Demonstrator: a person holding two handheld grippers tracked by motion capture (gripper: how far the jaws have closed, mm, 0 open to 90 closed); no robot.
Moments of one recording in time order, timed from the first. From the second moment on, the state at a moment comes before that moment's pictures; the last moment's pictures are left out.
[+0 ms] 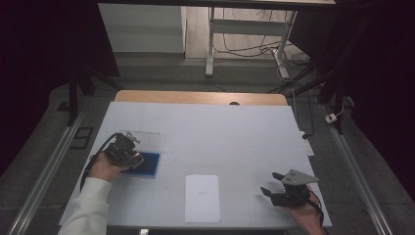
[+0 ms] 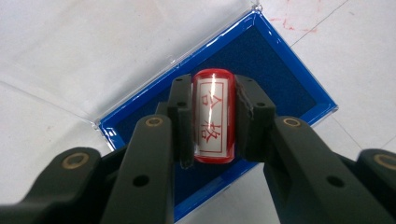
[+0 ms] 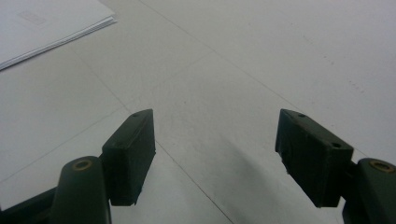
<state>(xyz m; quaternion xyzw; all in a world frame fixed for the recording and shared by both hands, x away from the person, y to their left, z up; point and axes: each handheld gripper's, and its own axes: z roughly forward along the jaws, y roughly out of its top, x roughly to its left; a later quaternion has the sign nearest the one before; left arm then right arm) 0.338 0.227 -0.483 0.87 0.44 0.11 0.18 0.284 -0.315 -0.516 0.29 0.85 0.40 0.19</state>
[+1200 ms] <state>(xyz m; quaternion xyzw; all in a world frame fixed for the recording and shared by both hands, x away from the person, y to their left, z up) 0.333 0.234 -0.482 0.87 0.42 0.12 0.21 0.284 -0.318 -0.513 0.30 0.84 0.41 0.19</state>
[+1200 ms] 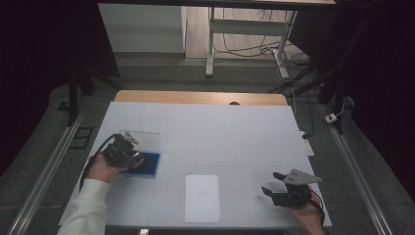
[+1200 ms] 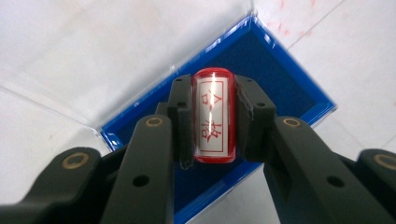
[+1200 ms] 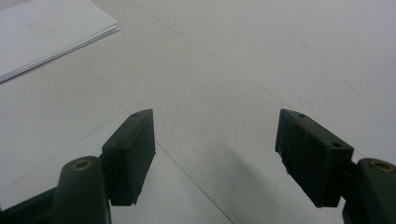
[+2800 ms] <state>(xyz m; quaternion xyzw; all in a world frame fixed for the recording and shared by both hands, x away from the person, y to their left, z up) 0.307 0.230 -0.431 0.84 0.37 0.11 0.37 0.284 -0.321 -0.515 0.30 0.84 0.41 0.19</state>
